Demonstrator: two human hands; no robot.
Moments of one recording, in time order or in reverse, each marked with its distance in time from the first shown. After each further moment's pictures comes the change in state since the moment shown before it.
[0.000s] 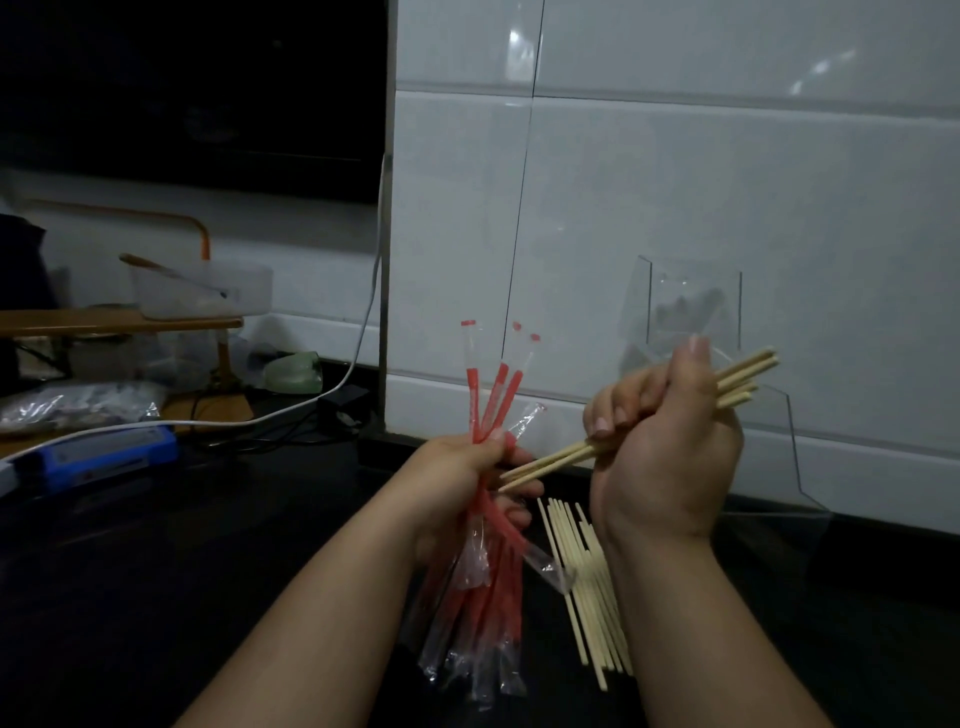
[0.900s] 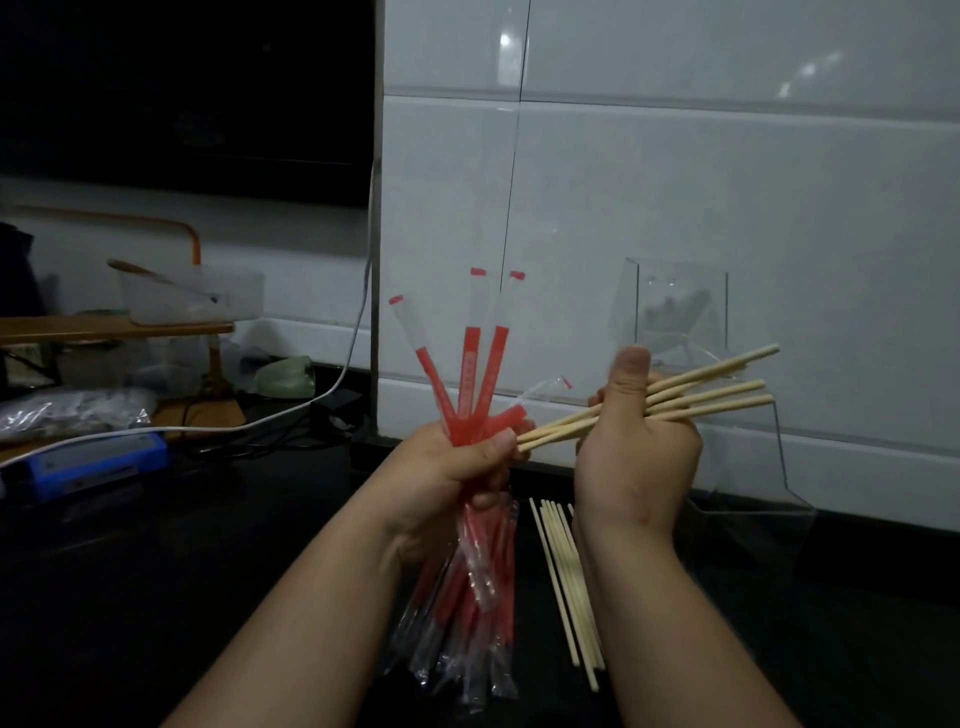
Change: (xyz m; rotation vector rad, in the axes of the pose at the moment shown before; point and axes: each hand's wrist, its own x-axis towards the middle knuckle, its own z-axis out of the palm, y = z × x) left_hand -0.005 0.004 -0.005 -0.071 -0.171 0.247; right_hand 0.001 0.013 -0.005 -0.491 0.190 0.044
